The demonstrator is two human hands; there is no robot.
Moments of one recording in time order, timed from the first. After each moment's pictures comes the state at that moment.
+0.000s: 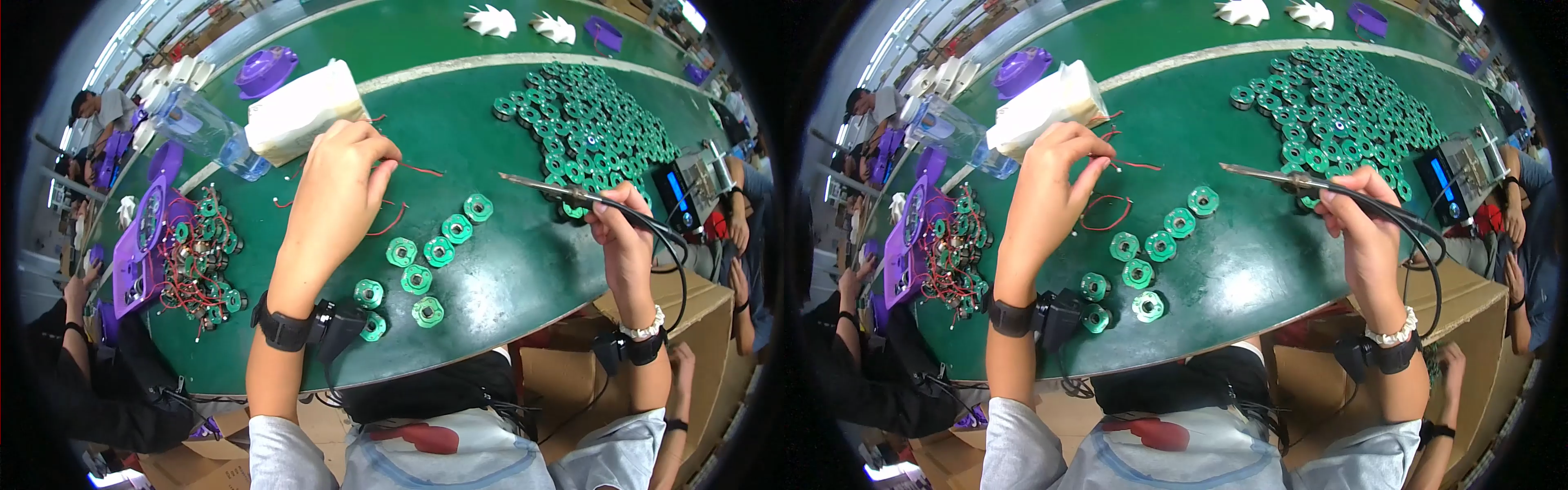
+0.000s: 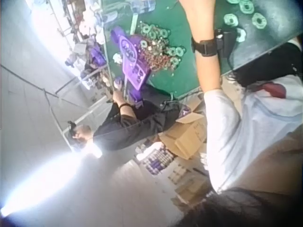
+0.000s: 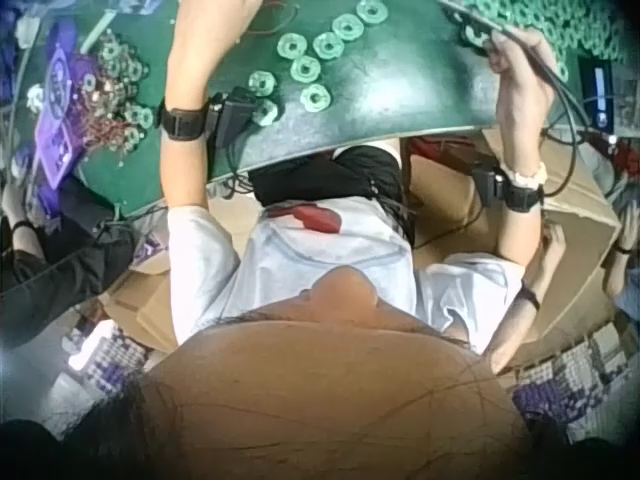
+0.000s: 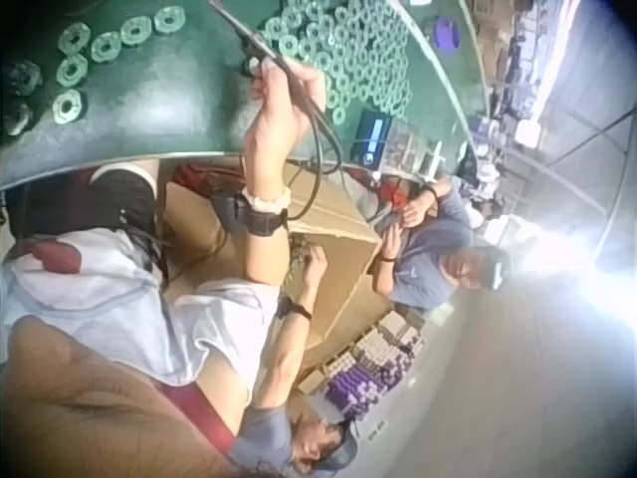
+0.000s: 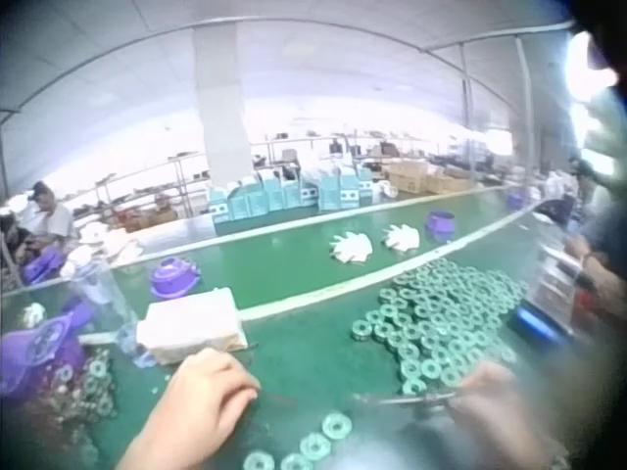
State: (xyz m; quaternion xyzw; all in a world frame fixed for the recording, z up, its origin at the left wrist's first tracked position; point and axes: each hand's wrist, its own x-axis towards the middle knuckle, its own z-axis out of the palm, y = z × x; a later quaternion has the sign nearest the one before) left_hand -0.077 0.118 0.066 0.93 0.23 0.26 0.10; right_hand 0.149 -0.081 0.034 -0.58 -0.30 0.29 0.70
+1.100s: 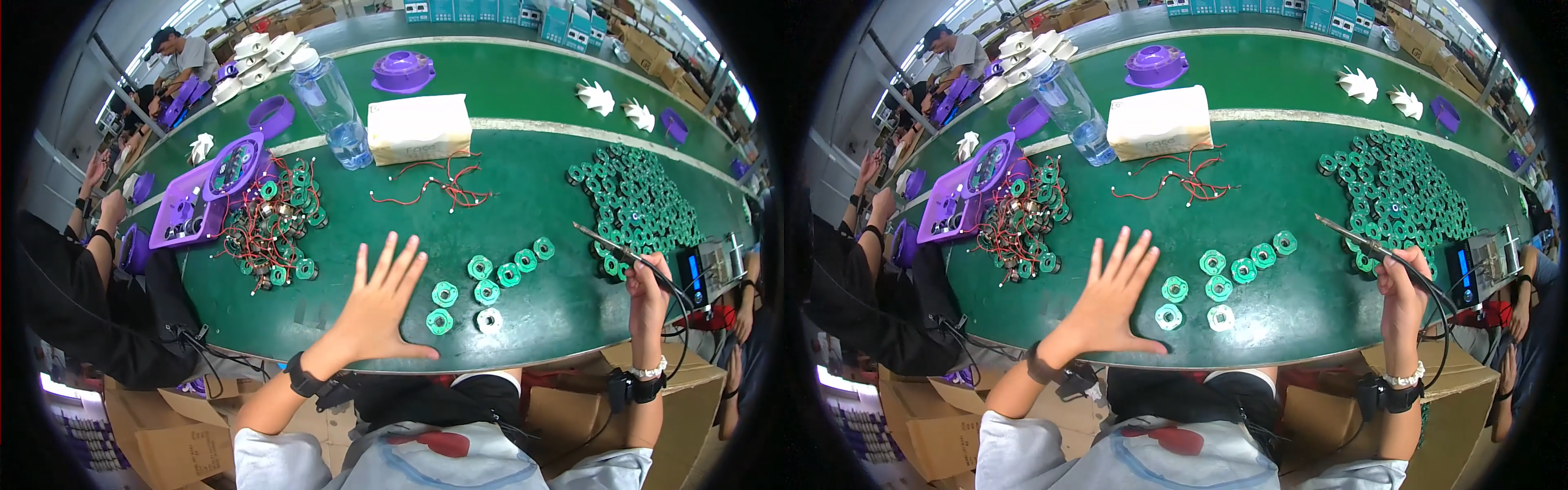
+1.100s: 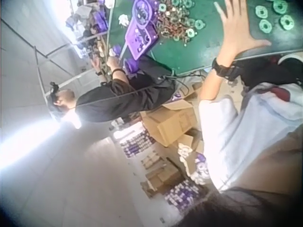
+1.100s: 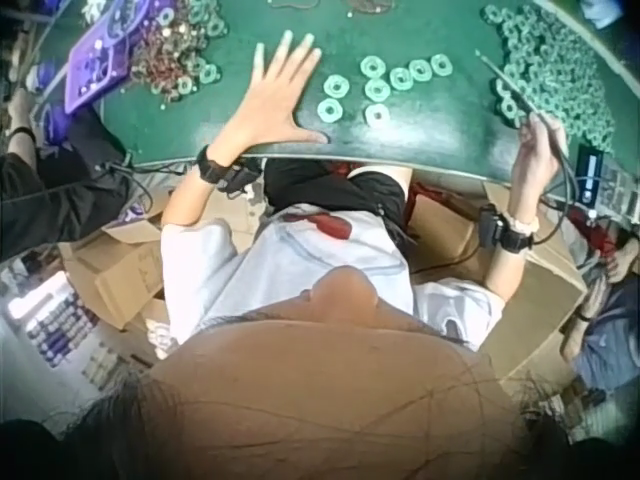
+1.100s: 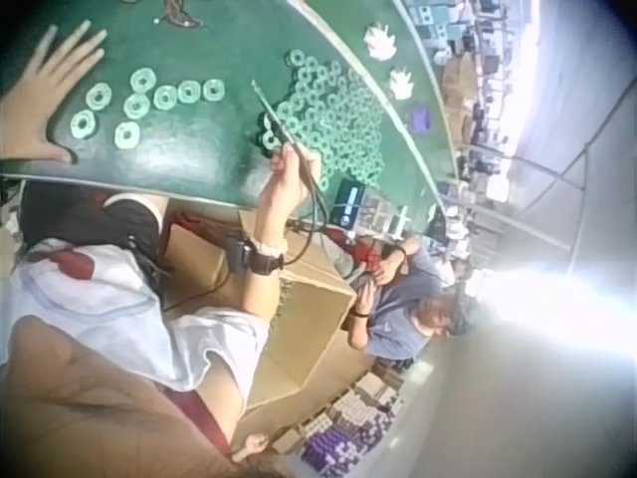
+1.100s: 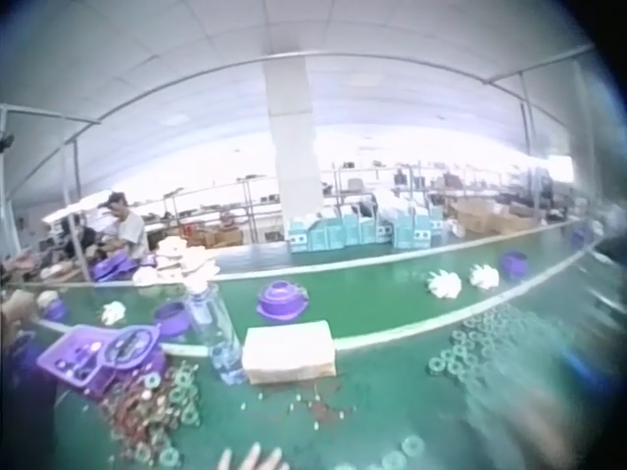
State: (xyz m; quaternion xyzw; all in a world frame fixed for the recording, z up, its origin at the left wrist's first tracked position) left_hand -0.197 0.046 0.030 0.95 0.29 0.08 0.09; right_hand 0.152 -0.084 0.030 -0.58 -0.27 0.26 0.72
